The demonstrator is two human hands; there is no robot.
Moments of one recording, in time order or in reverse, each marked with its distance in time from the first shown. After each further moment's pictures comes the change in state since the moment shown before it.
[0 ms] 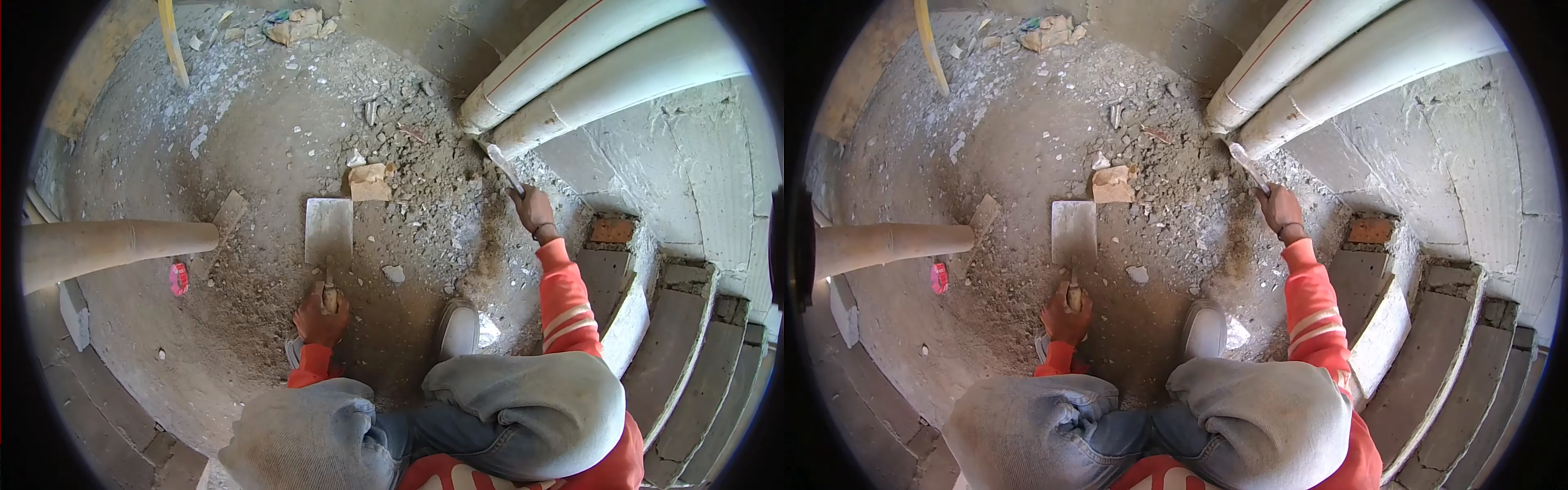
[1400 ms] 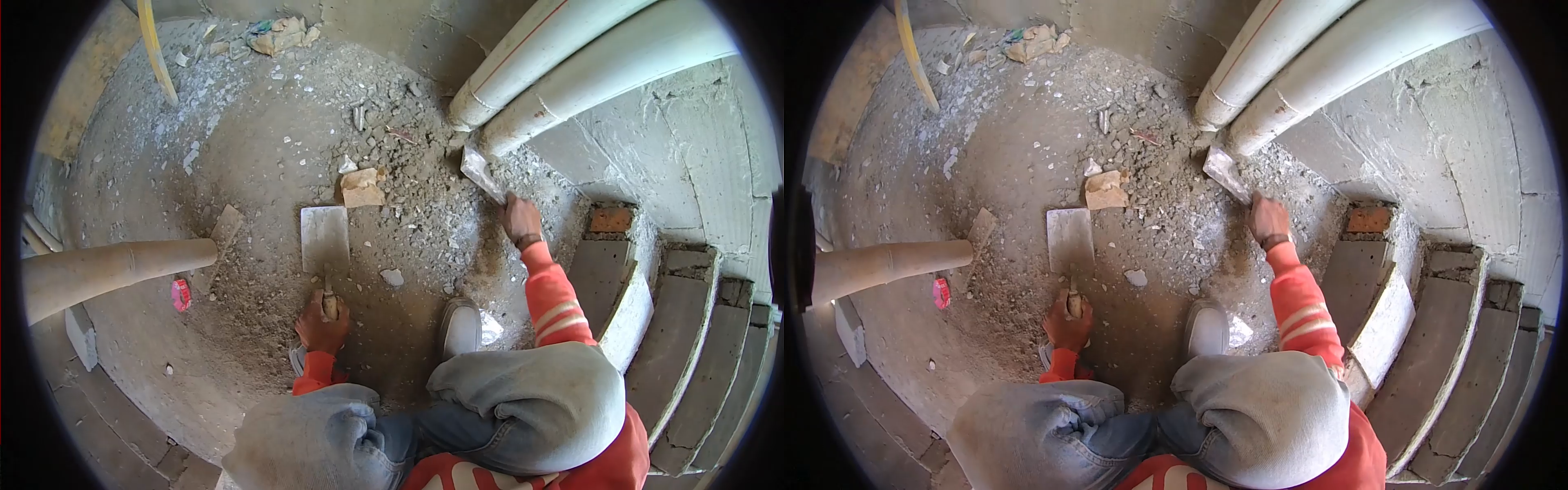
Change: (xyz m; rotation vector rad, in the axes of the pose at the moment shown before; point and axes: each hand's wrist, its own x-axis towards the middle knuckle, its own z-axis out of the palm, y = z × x) left_hand 0.002 -0.004 0.000 -0.012 -0.011 -0.014; right_hand -0.026 0.008 0.041 -0.161 0.067 -0.030
